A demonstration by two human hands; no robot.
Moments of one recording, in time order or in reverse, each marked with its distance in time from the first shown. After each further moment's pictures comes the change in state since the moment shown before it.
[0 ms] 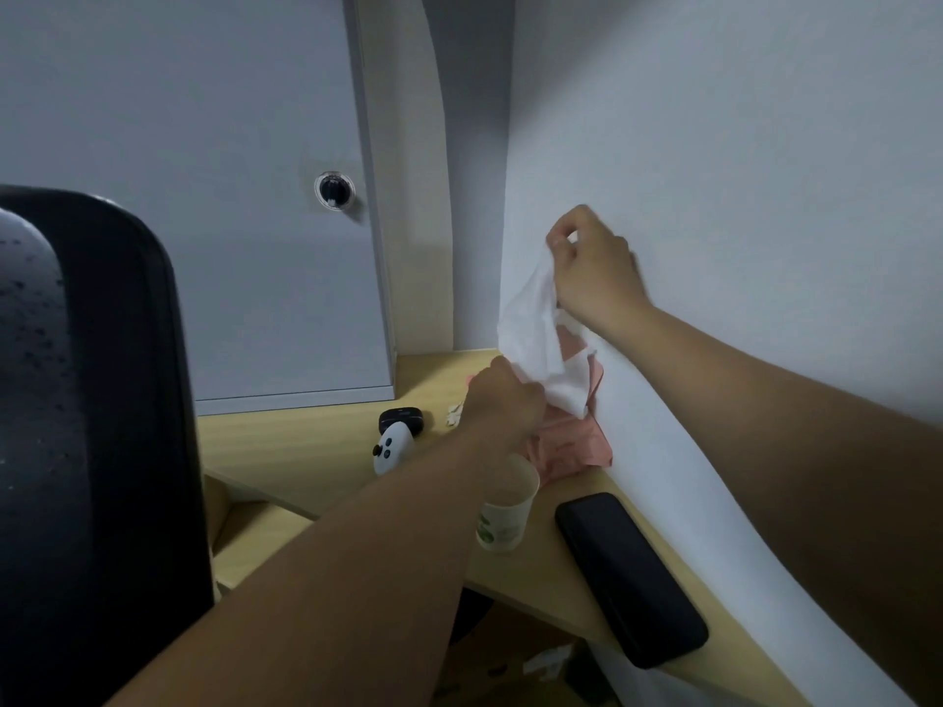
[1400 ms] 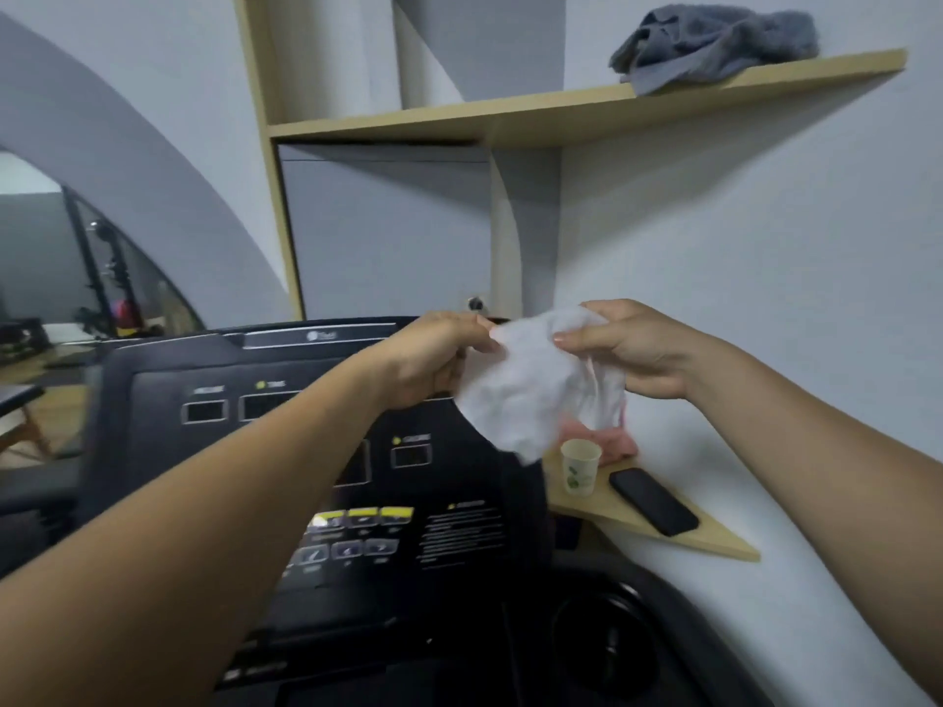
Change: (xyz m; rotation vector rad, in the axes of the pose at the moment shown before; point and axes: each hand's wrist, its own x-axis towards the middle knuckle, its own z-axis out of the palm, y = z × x) left_hand -0.287 0.067 -0.332 -0.388 -0.390 0.242; right_hand -0.241 -0.273 -0.129 0.763 -0.602 0.172
